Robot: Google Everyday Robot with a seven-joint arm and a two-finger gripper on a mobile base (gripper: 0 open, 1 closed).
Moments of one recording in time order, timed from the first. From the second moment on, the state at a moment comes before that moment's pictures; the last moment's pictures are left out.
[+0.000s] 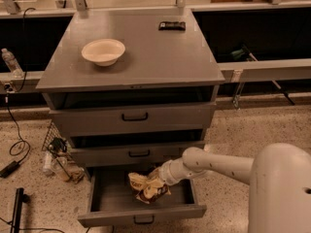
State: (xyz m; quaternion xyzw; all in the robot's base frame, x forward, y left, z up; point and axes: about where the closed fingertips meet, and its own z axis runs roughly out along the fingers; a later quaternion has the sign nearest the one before) arm 0.559 0.015 0.352 -0.54 0.74 0.29 0.27
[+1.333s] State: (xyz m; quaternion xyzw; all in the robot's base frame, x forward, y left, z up) arm 0.562 -0.042 0.320 -0.41 0.84 0.22 0.29
